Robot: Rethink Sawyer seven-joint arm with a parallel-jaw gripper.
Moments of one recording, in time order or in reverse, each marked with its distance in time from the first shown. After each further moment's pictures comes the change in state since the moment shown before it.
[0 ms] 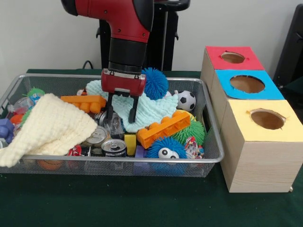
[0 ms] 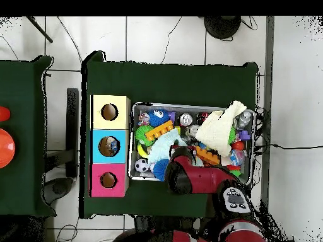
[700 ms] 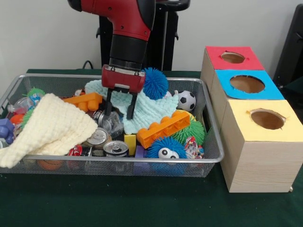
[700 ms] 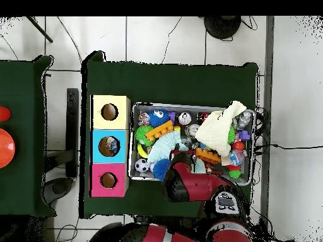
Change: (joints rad) arm 0.076 0.041 -0.103 0.021 0.019 -0.130 0.000
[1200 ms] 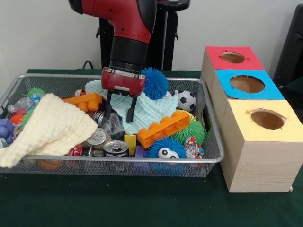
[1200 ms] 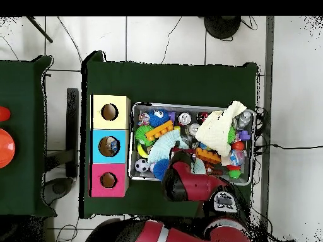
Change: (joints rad) arm 0.009 0.021 -0.011 0.001 0.051 -0.062 0.000
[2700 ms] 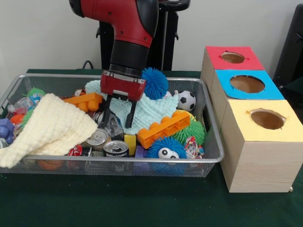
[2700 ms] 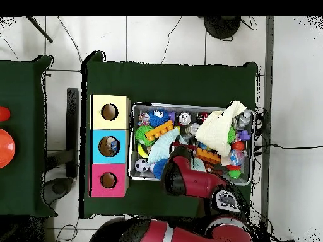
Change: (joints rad) arm -0.015 -0.001 0.032 0.003 0.121 0.000 0.000
